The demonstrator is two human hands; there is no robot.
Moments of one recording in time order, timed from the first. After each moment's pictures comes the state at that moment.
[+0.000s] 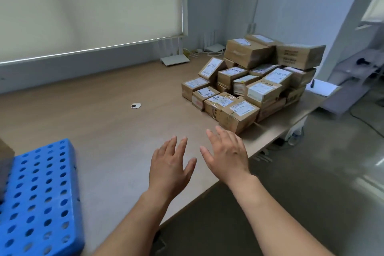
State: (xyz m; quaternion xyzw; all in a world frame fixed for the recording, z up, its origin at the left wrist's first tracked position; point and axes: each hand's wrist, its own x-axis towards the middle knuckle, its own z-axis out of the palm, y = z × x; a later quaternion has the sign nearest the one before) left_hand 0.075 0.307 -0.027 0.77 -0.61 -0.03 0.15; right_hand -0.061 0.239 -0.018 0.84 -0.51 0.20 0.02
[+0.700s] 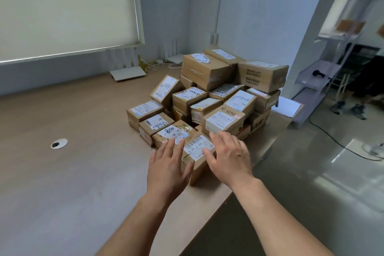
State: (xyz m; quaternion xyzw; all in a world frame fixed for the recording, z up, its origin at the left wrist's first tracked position) left_hand -0.010 0.053 -0.028 0.73 -0.66 -0.05 0.19; right_hand -0.160 0.011 0.003 0.80 -0.57 0.19 0.03
